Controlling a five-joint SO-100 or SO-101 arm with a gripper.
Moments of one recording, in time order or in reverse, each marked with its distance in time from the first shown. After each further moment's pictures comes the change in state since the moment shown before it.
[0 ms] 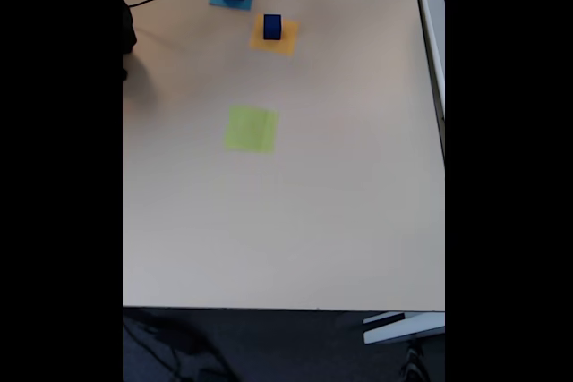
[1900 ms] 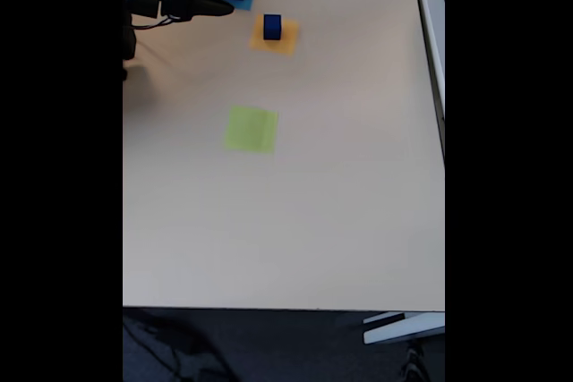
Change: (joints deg) arm 34.0 75.5 37.2 26.5 -42.8
